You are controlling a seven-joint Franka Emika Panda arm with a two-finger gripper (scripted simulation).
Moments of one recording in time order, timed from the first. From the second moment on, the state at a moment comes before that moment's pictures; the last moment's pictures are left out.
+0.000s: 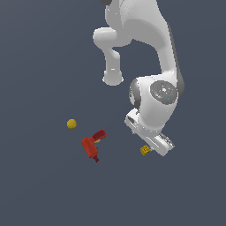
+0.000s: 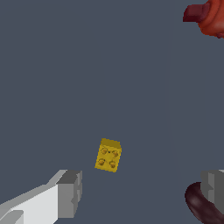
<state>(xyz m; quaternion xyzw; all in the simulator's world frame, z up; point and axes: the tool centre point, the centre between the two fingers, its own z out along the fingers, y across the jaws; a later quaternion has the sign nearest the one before) 0.079 0.132 0.131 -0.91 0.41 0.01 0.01</state>
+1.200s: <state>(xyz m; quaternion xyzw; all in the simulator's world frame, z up) 0.082 0.172 0.070 -0.86 0.52 0.00 0.00</state>
